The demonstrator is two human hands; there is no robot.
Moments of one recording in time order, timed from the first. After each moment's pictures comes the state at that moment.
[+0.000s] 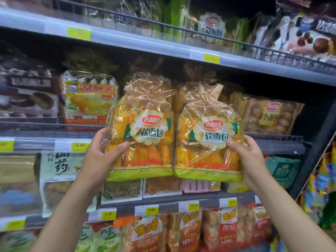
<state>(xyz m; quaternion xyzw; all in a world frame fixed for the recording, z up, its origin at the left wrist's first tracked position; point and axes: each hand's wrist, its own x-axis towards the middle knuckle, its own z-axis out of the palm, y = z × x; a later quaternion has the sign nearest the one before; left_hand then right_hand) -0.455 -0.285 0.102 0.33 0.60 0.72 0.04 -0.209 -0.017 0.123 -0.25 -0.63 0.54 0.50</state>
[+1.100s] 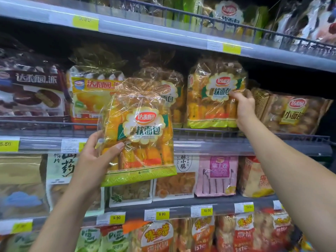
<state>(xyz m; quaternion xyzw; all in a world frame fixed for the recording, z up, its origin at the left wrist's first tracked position) -0.498 -0.296 0.078 0.30 0.55 0.78 0.11 -0.331 0.078 0.213 -0.21 -0.58 0.56 0.56</state>
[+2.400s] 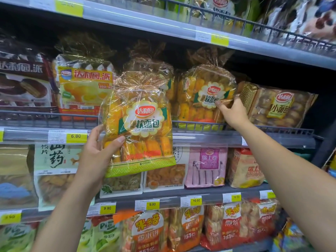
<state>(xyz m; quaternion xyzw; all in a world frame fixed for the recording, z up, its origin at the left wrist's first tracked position) -0.470 -0.267 0.073 0.31 0.54 0.78 0.07 -0.303 0.092 0.181 -0.35 -0.78 0.26 0.45</state>
